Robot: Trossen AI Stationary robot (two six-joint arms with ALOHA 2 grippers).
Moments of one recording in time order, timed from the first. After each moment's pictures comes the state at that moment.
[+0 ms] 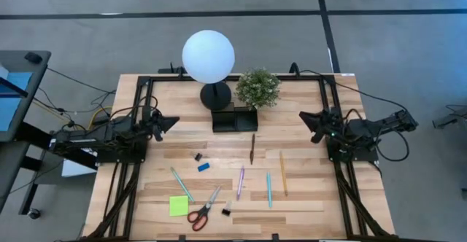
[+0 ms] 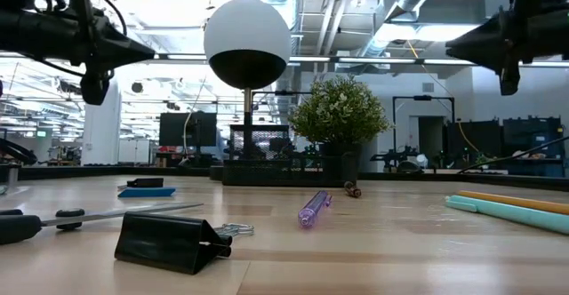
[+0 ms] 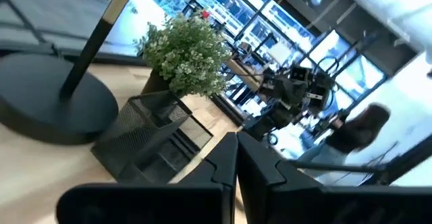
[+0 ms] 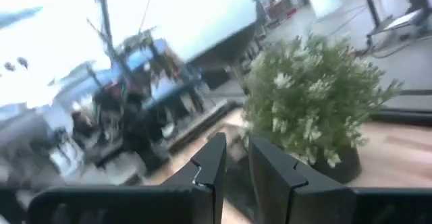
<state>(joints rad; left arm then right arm) 0.05 0.04 0.09 -0.03 -0.32 -0.76 0.31 0.05 0.09 0.03 0.82 0.46</state>
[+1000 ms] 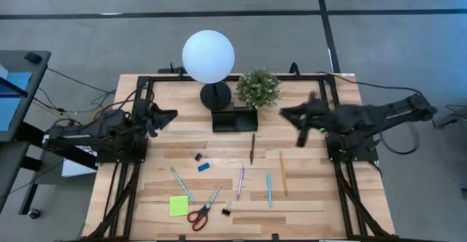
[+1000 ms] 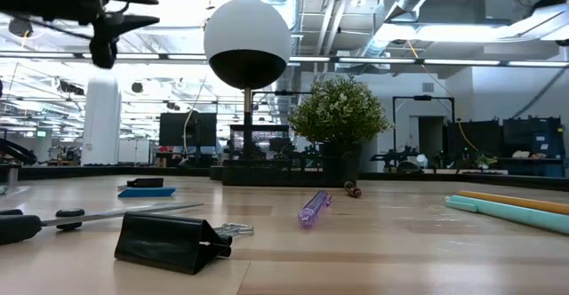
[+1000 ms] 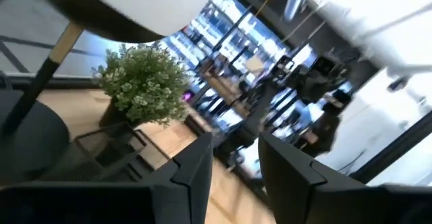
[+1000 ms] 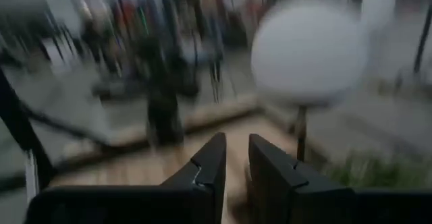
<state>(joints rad) 0.05 0.24 0.29 0.03 -0.27 -0.70 0.28 0.88 0.86 -0.19 0.58 0.22</state>
